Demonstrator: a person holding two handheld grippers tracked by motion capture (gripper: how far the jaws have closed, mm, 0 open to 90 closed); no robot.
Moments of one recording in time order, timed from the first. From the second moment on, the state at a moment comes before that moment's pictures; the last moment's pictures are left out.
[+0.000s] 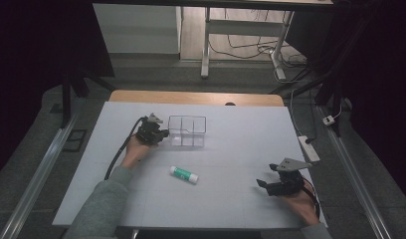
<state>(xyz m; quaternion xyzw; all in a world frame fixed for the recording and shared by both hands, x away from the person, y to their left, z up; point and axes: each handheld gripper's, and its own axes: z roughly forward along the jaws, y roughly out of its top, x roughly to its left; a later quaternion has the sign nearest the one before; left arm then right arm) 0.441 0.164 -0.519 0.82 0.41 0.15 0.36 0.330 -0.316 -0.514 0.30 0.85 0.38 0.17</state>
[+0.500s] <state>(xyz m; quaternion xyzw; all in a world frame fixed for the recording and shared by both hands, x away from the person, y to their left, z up) 0.443 0.143 -0.517 0.83 0.39 0.14 0.36 0.330 -0.316 -0.514 0.31 0.85 0.38 0.18</state>
